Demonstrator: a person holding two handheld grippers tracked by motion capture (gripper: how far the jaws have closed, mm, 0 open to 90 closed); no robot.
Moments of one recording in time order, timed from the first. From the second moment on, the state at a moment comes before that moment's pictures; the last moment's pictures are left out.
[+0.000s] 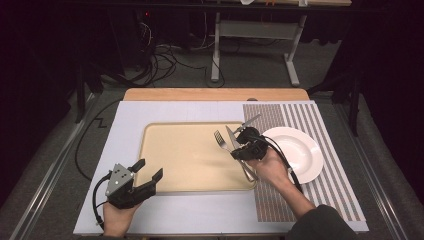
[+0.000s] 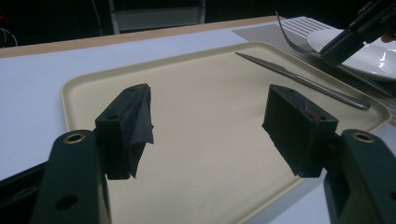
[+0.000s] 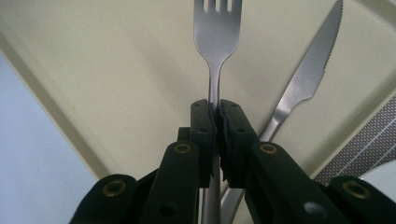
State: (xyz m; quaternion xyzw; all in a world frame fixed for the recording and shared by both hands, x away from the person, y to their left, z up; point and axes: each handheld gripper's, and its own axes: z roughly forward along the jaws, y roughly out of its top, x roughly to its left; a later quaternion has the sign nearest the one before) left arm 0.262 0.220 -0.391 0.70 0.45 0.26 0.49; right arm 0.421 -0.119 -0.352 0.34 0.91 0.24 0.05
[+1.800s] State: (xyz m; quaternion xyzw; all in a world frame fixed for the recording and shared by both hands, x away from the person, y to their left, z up) left arm 0.261 0.219 -0.391 0.70 0.45 0.26 0.49; right arm 0.435 -0.082 -0.401 0.35 0.92 0.18 0.10
